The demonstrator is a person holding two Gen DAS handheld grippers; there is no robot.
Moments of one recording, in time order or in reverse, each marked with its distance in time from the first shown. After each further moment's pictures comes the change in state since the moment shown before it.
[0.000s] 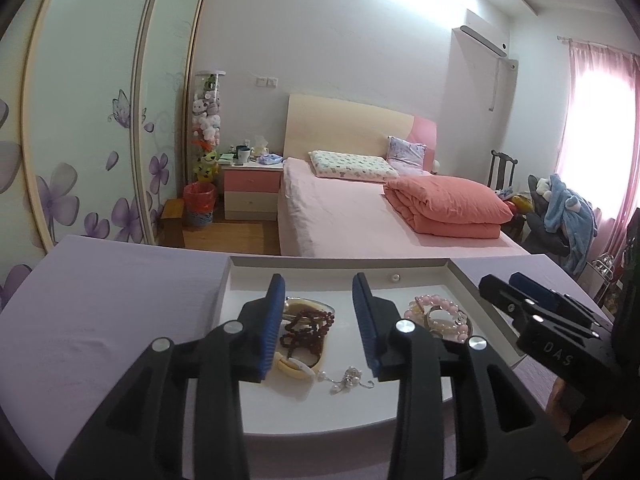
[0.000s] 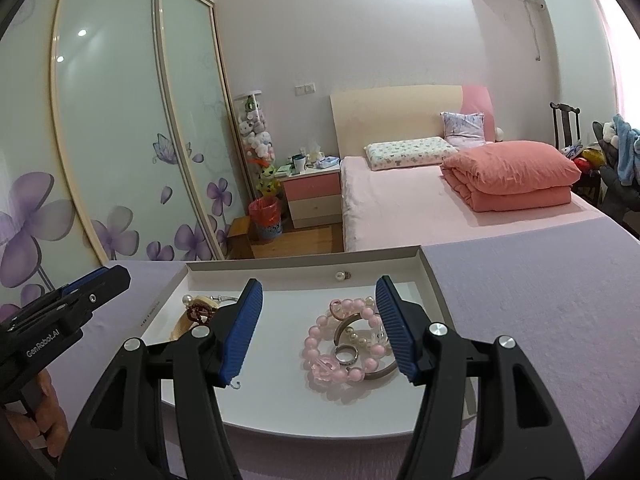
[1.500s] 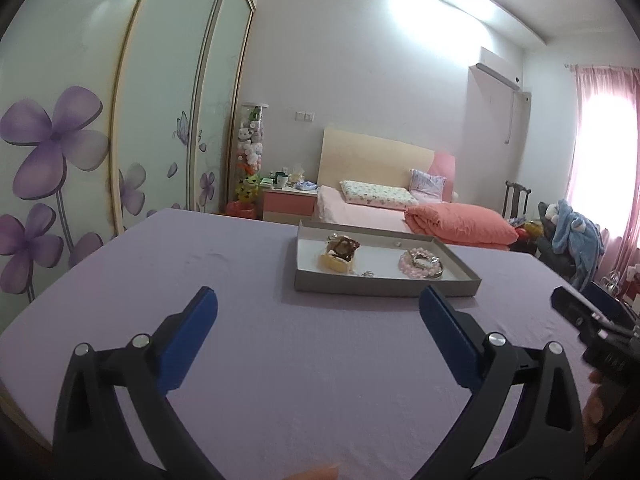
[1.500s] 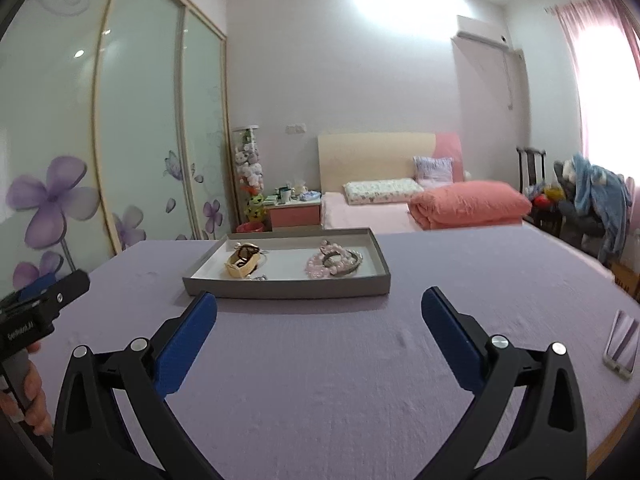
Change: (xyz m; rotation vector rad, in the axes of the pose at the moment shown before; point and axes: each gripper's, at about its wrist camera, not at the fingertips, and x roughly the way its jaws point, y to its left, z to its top) left arm -0.234 0.007 -0.111 -0.053 -0.140 0.106; right arm -0.207 0.046 -0.095 -0.115 -0.171 -0.096
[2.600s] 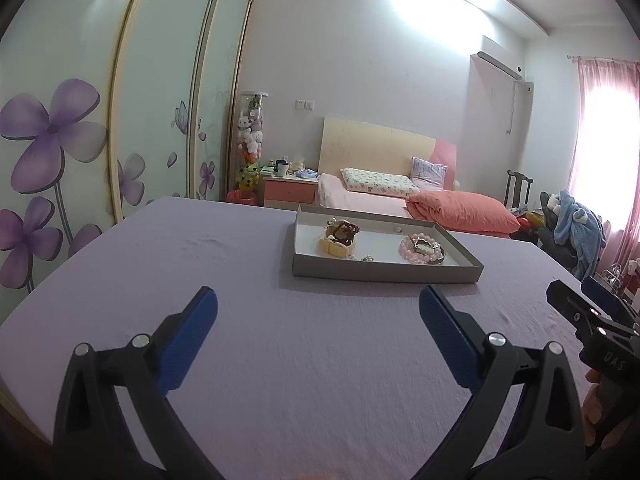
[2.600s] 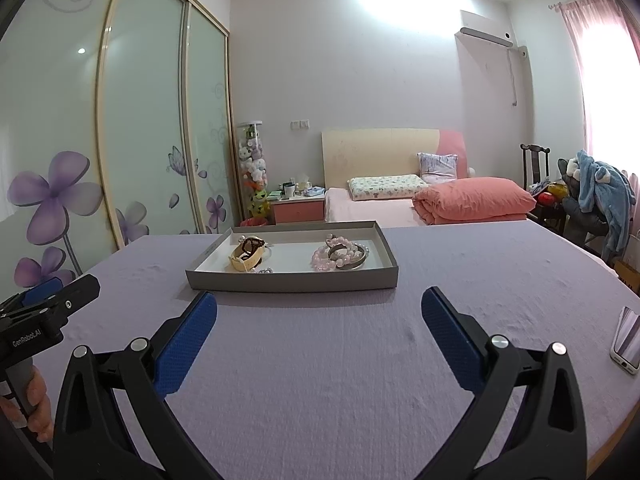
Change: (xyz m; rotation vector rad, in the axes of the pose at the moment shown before) left arm 0.011 -0.005 -0.005 0.009 0.051 0.006; right arm -0.001 -0.006 -0.013 0.039 0.033 0.016
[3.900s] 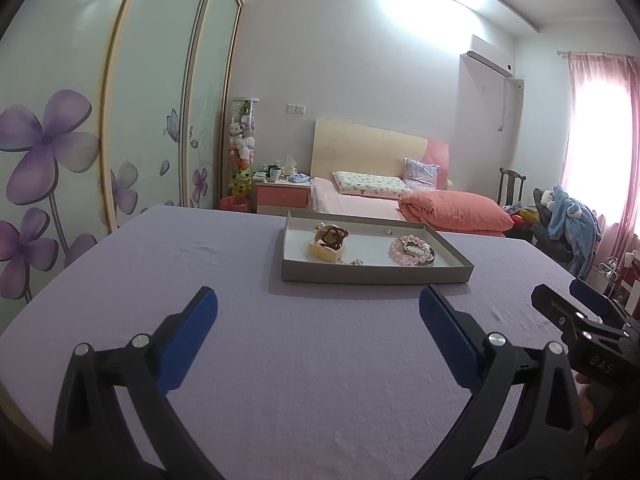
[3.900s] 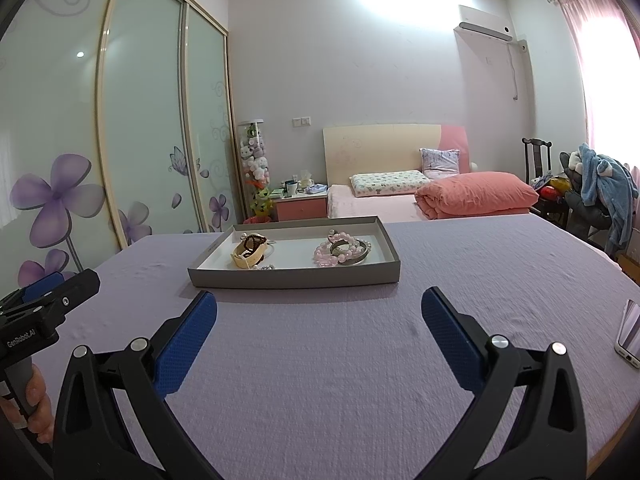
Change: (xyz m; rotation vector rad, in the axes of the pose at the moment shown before) left arm -0.009 -0.010 -0.001 0.026 -0.016 -0.018; right arm -0.001 -0.001 -0.001 0.012 0.011 0.012
